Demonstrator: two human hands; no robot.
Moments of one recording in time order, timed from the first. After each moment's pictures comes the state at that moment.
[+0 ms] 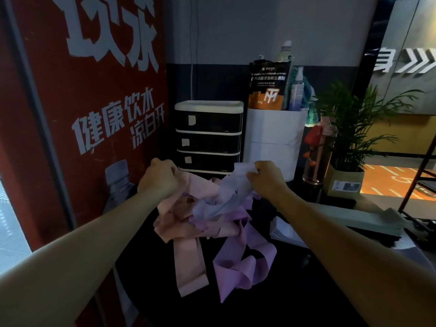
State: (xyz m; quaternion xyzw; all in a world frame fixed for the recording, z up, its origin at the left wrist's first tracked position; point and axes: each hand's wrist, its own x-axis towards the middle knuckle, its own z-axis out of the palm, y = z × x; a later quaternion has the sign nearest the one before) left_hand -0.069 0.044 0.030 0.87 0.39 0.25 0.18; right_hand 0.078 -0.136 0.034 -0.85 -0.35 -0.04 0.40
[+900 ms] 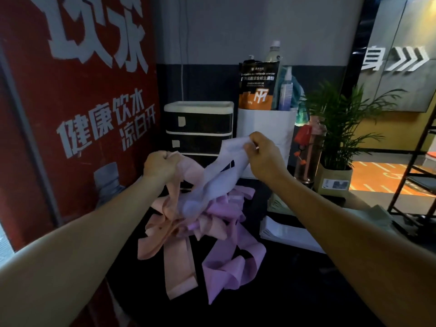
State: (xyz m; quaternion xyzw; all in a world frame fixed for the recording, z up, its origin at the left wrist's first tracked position) left_hand -0.041 0.032 0.048 0.74 0.35 0.39 0.42; right_hand 0.082 -0.152 0.070 -0.75 -0.43 -0.13 0.49
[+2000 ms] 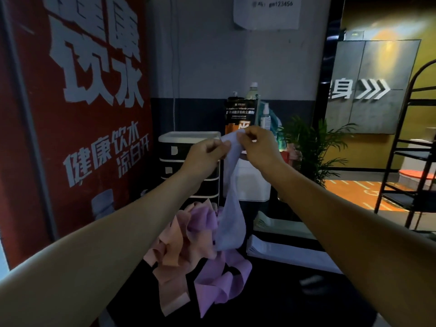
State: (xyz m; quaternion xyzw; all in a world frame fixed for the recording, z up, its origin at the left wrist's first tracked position) left_hand -0.038 -0.082 0.137 0.78 0.06 0.35 0.52; right_hand 0.049 -0.182 0.156 -0.70 -0.39 -0.10 0.59
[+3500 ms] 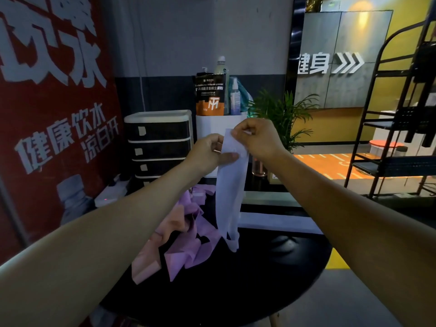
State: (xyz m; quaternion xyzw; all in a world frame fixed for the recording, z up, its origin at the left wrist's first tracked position) left_hand -0.004 -0.144 0.102 0.83 0.02 0.25 0.49; right_hand 0.074 -0.263 0.122 -0.72 -0.39 -0.14 0.55
